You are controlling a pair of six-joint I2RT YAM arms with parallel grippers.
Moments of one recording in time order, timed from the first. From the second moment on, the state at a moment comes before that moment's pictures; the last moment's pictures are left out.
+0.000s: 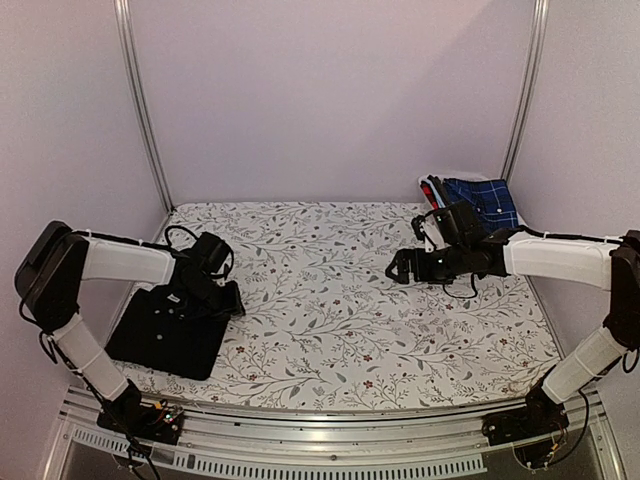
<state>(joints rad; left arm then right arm) -0.49 1.65 0.84 -0.38 0.07 -0.69 0.58 1.51 0.97 -0.27 -0.14 0.44</state>
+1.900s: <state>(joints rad) -0.62 1.50 1.14 -0.36 0.10 -0.50 0.67 1.41 1.06 -0.31 0.03 0.50</state>
